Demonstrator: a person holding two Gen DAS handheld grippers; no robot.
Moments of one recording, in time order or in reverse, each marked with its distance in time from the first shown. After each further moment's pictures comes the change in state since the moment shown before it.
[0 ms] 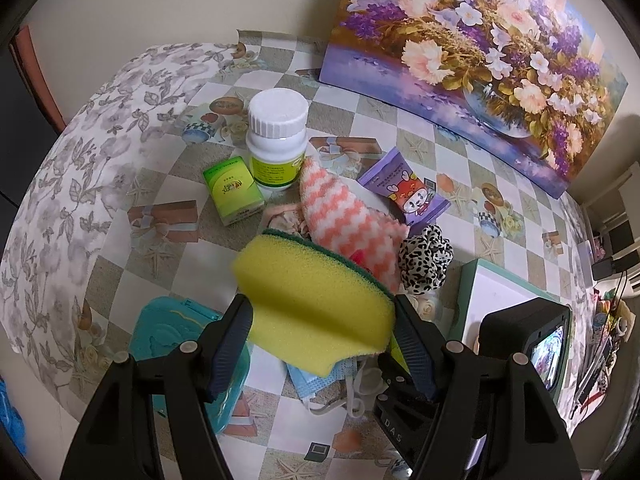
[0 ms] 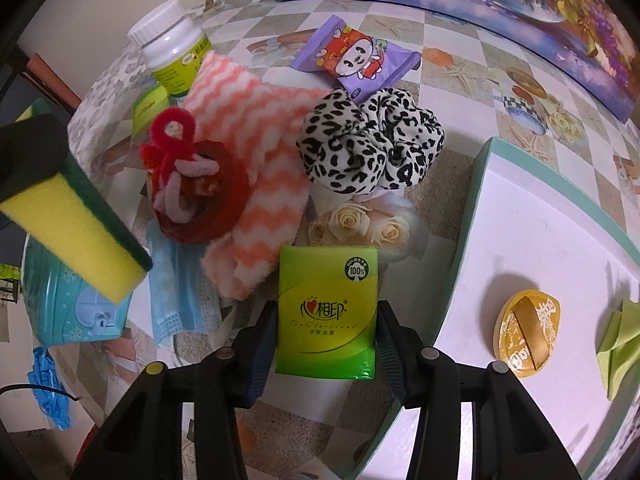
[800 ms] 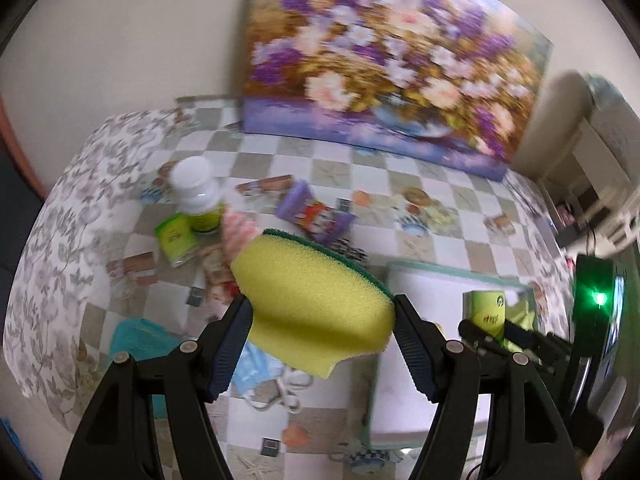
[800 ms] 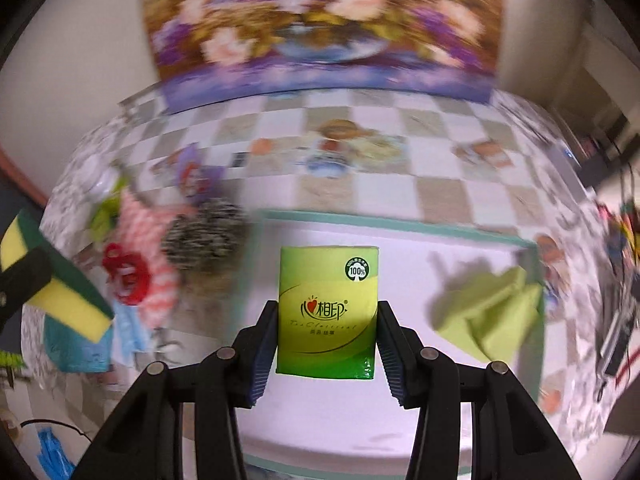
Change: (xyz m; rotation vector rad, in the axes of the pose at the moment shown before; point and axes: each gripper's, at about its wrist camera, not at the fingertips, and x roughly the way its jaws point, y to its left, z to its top) left arm -0.053 -0.085 -0.020 0.208 -0.124 -0.058; right arm -0.118 -0.136 -0.030 0.279 -0.176 -0.142
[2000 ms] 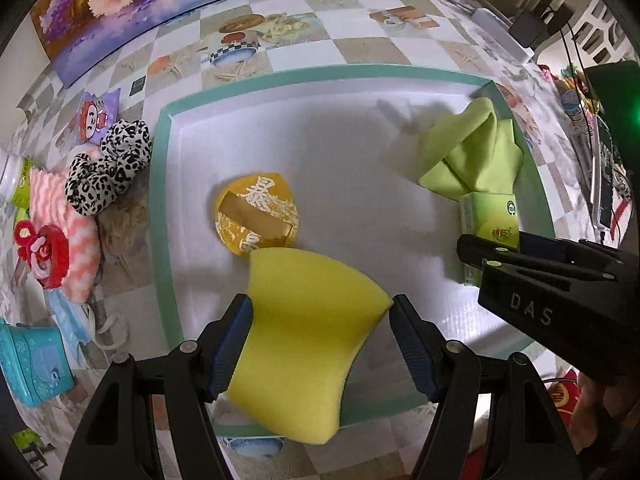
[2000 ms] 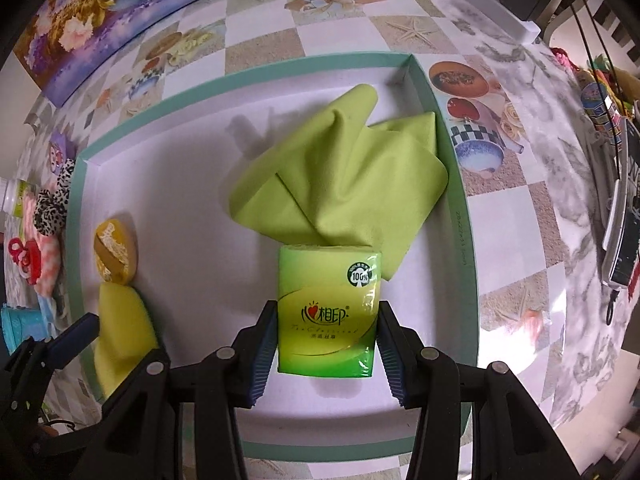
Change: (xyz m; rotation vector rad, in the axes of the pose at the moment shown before) left arm 0.117 -0.159 -0.099 0.355 0.393 -0.038; right arm 0.056 -0.122 -0.061 0.198 0.271 -0.041
